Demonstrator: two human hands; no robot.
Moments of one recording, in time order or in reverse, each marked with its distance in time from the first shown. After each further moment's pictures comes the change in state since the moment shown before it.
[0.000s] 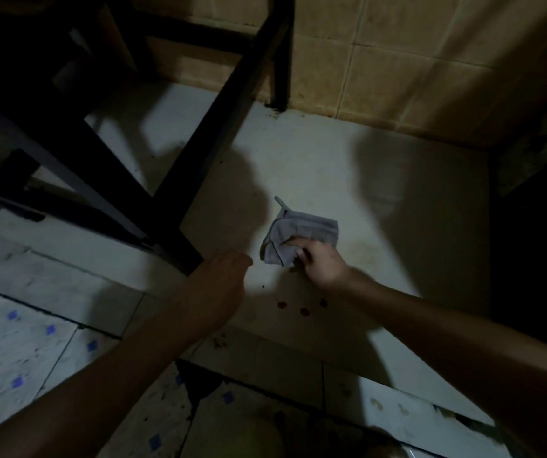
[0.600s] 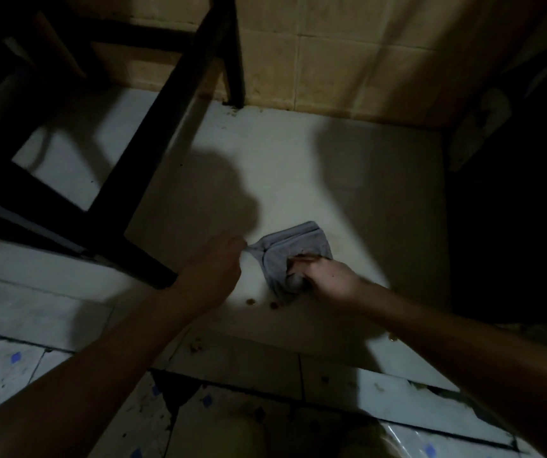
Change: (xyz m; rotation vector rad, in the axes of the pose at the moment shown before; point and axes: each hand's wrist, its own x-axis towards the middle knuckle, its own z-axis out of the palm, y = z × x) left_hand 0.048 0.045 -0.007 0.019 -0.048 0.048; right_hand -0.059 0.037 -0.034 -0.229 -0.327 0.075
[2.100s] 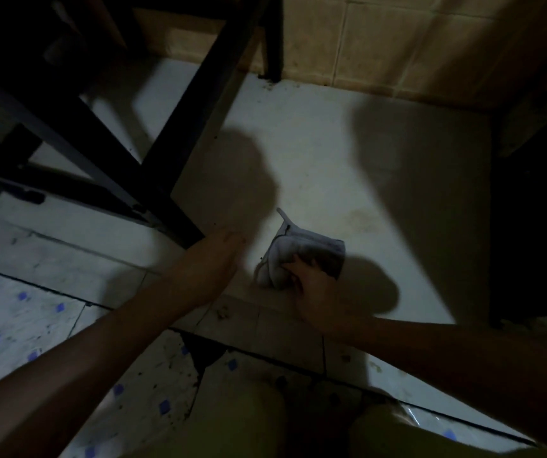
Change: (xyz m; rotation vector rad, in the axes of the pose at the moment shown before) left_hand -0.062 -0.040 0.005 -0.019 0.016 0.015; right_hand 0.001 -0.066 0.082 0.296 0.189 0.063
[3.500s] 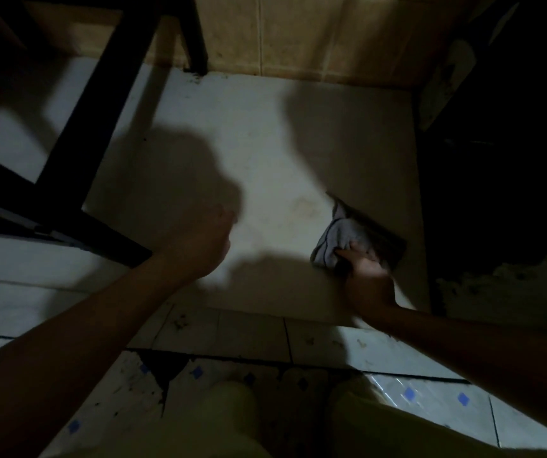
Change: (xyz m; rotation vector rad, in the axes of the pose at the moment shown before) left_hand 0.068 0.043 0.008 0.144 -0.009 0.140; right_hand -0.073 0.081 -0.065 -0.077 0.352 0.509
